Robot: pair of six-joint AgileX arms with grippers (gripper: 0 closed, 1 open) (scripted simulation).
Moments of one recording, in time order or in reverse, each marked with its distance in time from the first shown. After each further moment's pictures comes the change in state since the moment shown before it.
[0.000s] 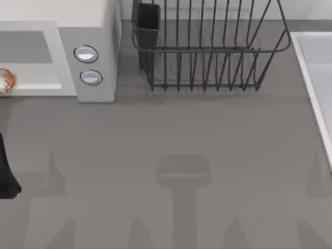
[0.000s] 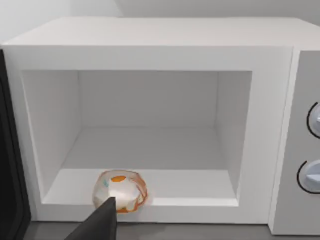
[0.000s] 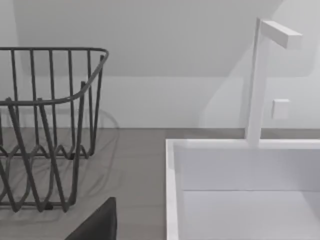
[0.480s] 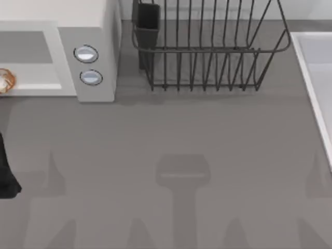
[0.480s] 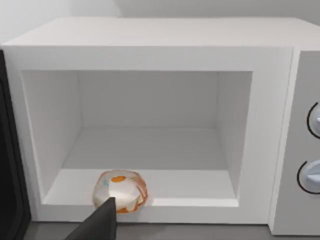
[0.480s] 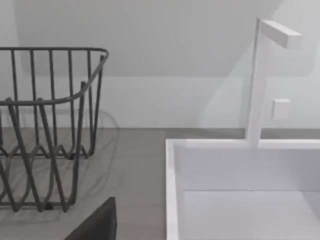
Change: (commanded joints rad) left arm 0.001 0.010 0.004 0.005 0.001 0.000; right arm 0.000 0.000 0.000 0.000 0.000 0.000
